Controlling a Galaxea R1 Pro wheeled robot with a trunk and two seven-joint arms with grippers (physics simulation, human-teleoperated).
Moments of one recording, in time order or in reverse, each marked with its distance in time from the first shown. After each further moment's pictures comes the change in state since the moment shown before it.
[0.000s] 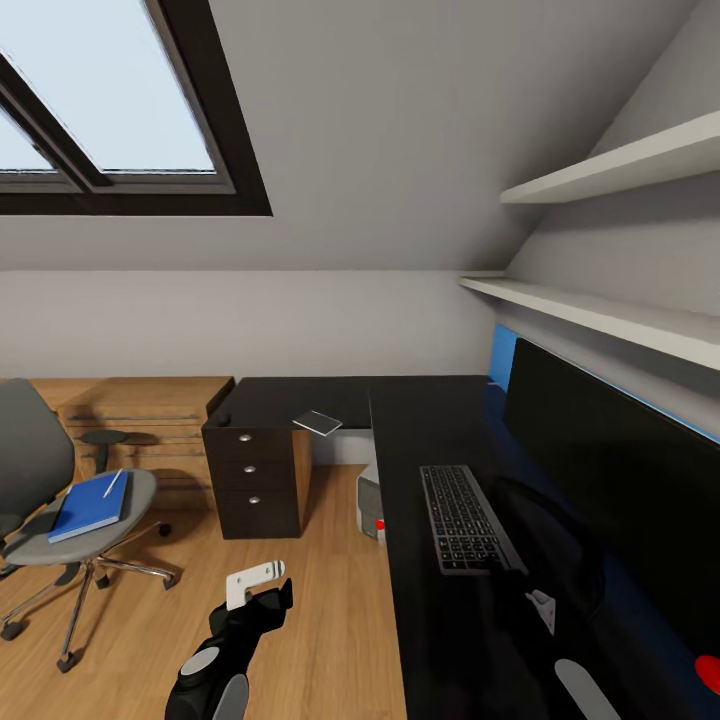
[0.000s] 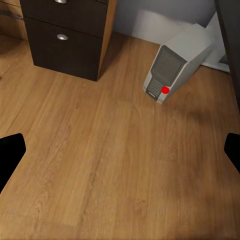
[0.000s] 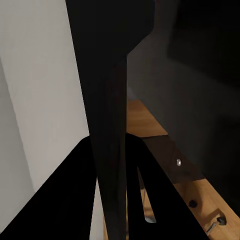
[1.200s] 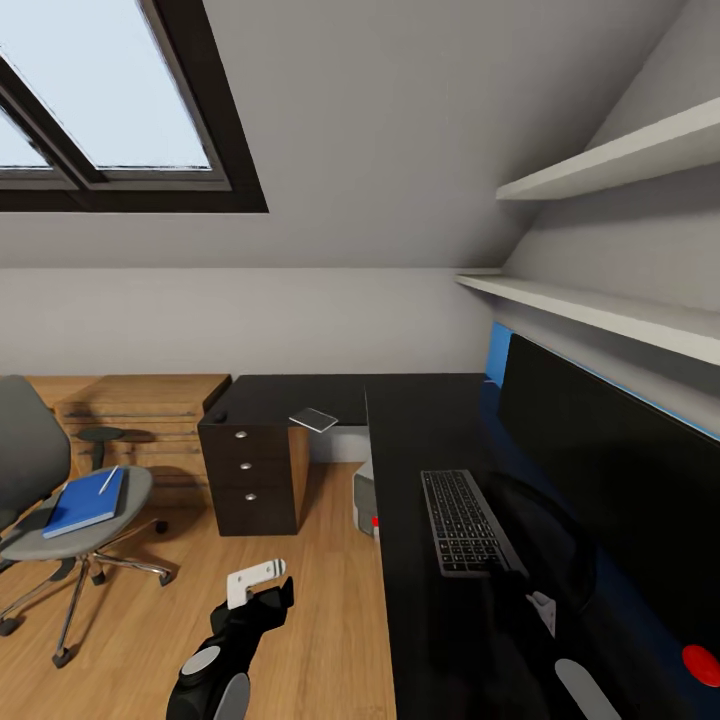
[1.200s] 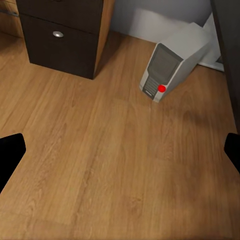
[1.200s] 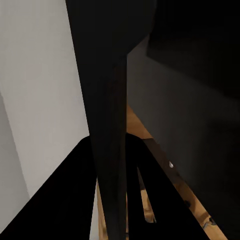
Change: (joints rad) left arm 0.000 -0.007 -0.001 -0.006 0.000 -0.002 0.003; right arm 0.000 0.000 -0.001 -0.001 0.001 -0.001 -0.024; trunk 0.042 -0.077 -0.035
